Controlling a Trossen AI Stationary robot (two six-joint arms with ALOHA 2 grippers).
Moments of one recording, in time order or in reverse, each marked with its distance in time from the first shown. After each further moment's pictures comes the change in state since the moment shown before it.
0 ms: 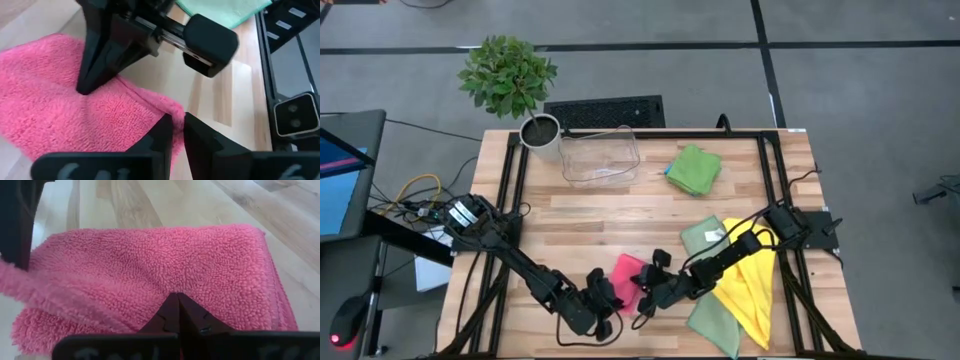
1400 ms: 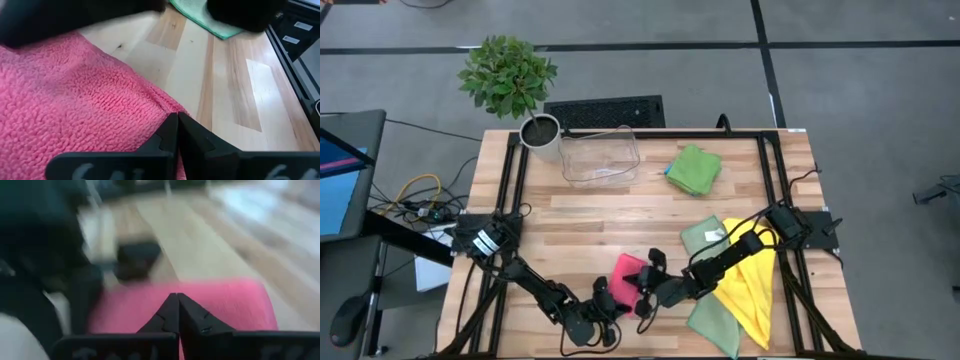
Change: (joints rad) left arm -0.063 0.283 -0.024 0.413 -0.208 0.085; right arm 0.012 -0.019 -0.004 0.208 0.064 -0.152
